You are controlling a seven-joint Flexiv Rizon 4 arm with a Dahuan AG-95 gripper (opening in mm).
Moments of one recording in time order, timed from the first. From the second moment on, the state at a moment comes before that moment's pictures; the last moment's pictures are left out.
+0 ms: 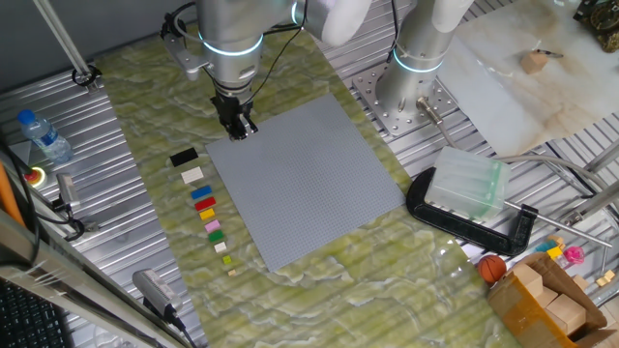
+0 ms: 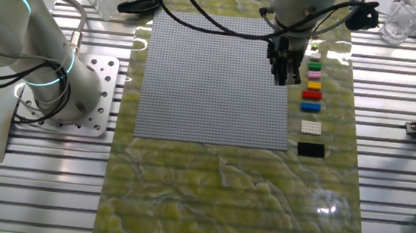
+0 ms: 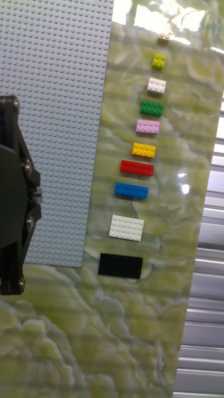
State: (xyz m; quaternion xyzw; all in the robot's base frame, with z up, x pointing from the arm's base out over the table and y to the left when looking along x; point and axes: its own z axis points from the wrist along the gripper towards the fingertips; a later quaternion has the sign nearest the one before) arm 0.504 0.011 0.150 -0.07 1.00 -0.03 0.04
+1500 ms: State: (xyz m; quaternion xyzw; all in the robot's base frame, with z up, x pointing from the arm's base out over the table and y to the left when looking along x) arm 0.522 0.060 0.111 -0.02 1.00 0.01 0.03
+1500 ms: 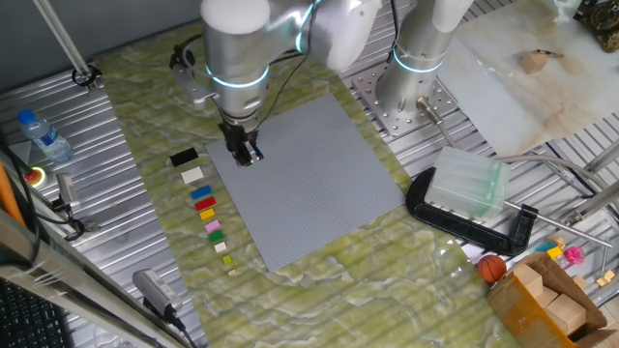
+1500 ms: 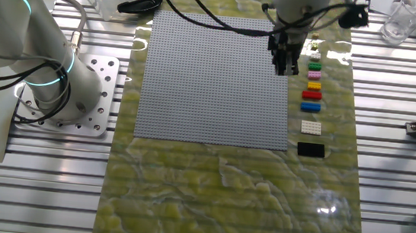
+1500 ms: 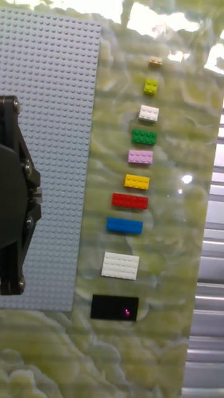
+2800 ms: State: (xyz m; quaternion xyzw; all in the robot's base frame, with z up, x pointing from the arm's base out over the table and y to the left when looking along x) arm 0.610 -0.020 0.100 -0.02 1.00 0.00 0.02
